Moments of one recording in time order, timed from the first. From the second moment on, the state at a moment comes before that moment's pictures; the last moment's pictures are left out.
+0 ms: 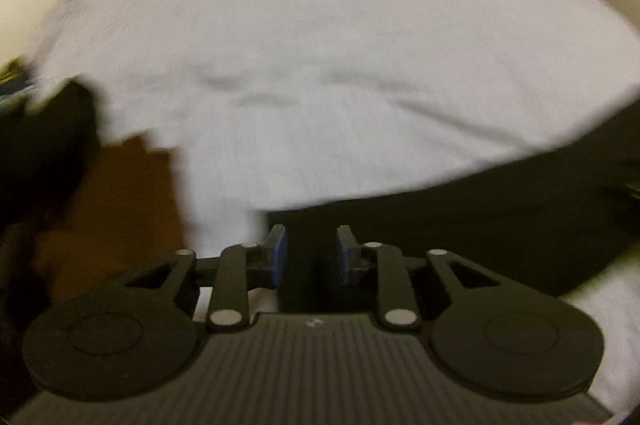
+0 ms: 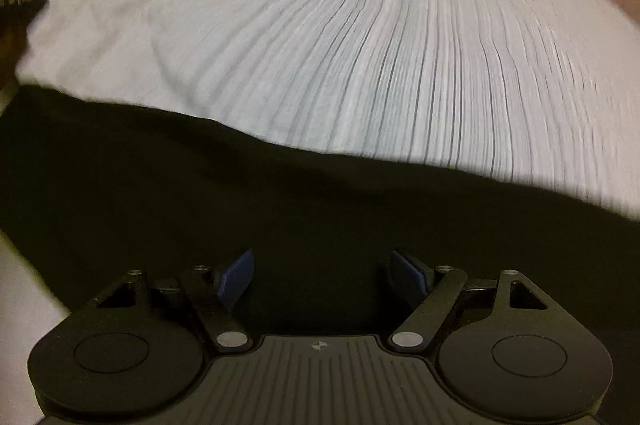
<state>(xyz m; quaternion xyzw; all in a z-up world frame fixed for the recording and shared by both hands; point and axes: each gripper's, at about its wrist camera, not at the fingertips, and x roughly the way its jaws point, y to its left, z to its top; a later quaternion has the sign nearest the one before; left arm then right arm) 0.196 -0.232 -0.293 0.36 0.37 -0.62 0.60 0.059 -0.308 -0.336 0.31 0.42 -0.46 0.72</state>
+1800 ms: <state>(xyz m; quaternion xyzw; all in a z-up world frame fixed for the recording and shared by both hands) 0.144 -0.001 -0.277 0.50 0.19 -0.68 0.50 0.403 -0.161 -0.347 -0.11 0.46 -0.20 0.86</state>
